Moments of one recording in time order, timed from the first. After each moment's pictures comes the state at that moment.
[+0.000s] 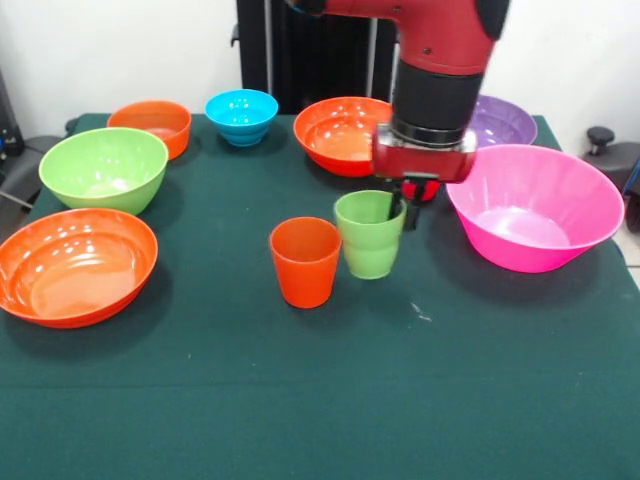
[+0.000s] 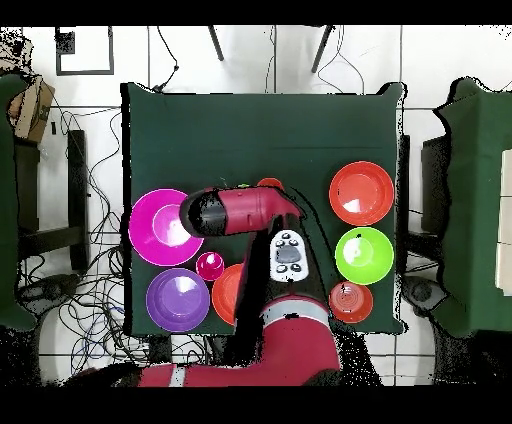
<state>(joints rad) -0.14 -0.54 0.03 1.60 -0.22 0.41 1.87</state>
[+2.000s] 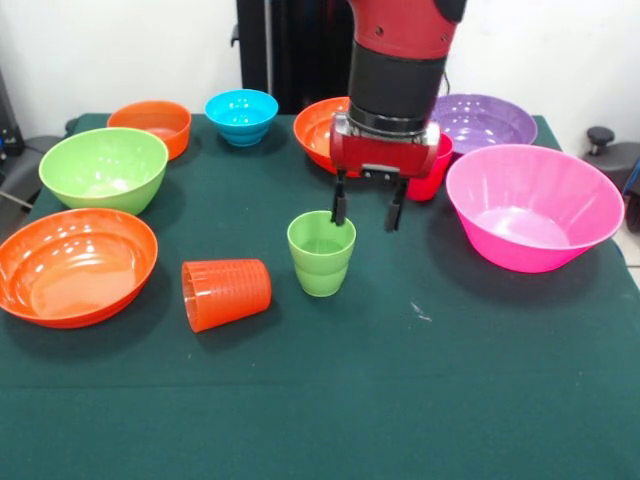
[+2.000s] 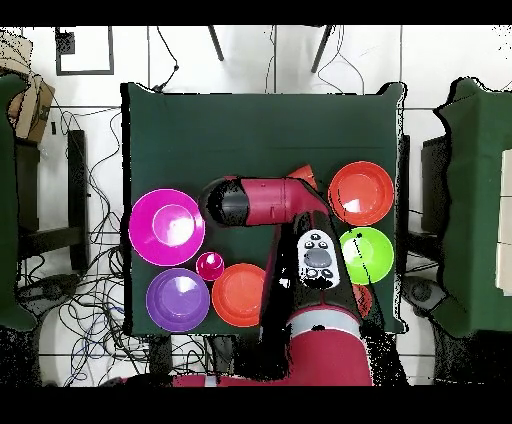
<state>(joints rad) -0.20 -0.59 0.04 1.57 -0.22 0.46 1.87</state>
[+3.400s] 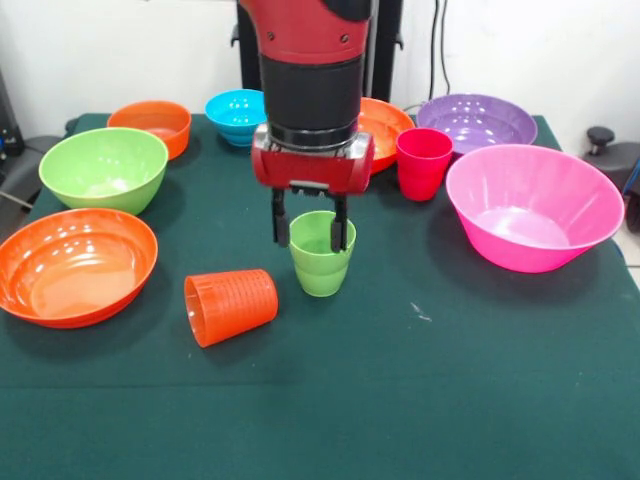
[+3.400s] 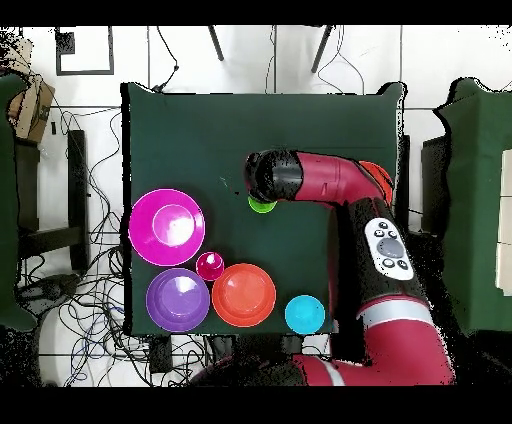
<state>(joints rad) -0.42 -0.57 0.22 1.48 -0.23 0.57 1.87</state>
